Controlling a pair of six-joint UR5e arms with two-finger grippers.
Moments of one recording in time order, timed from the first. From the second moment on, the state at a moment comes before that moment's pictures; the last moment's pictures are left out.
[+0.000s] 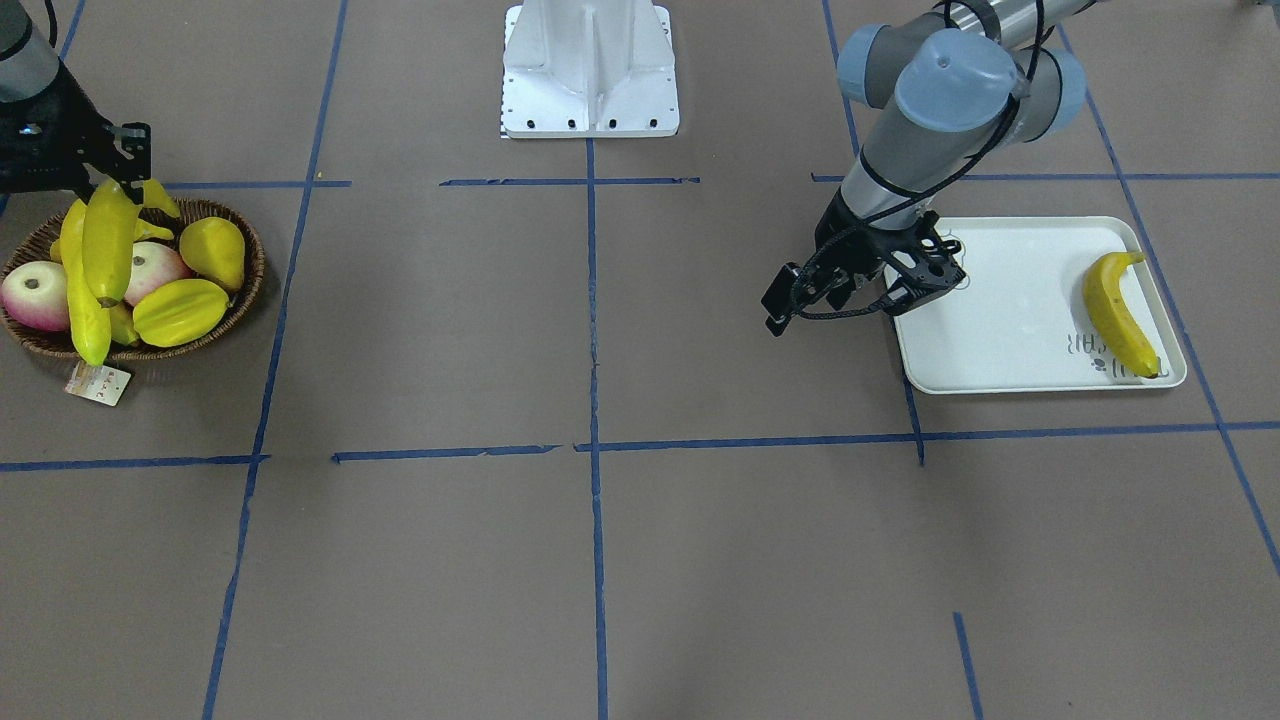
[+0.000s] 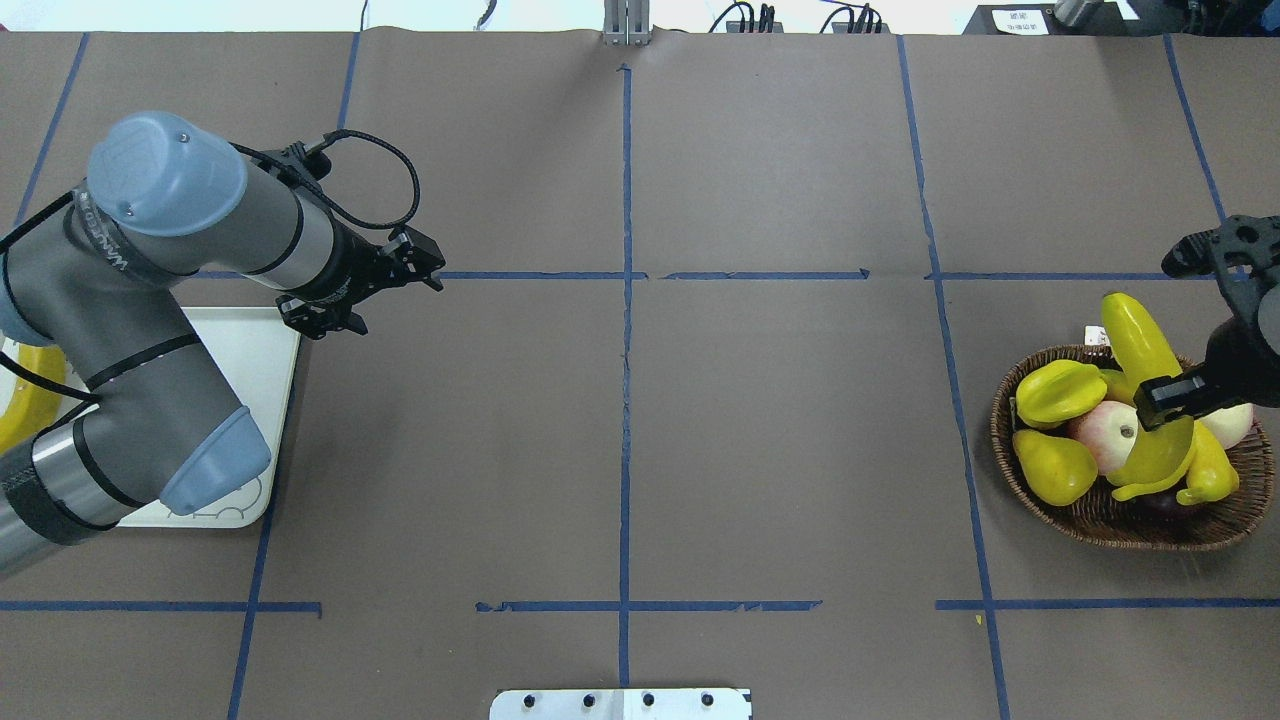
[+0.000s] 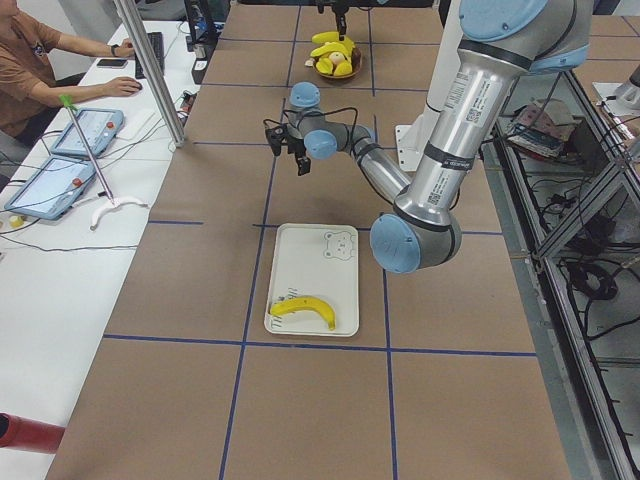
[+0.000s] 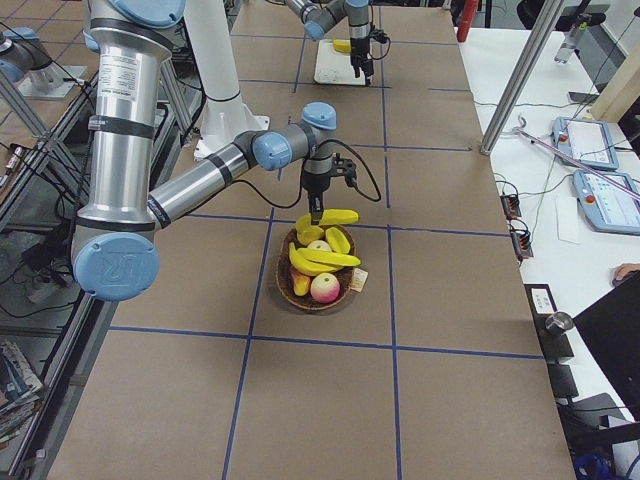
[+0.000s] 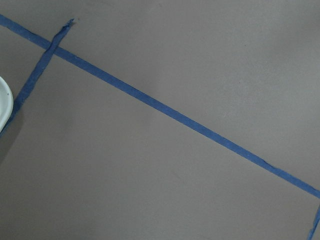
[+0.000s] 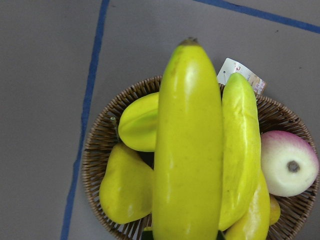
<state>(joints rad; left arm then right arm) -0.73 -1.99 -1.79 -1.85 -2.00 -1.61 0.92 -1.66 2.28 -1.78 2.11 0.56</state>
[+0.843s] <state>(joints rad) -0.72 -2.05 -1.77 -2.17 -2.00 -1.77 0.87 -1.23 2.16 -1.79 2.34 0.70</state>
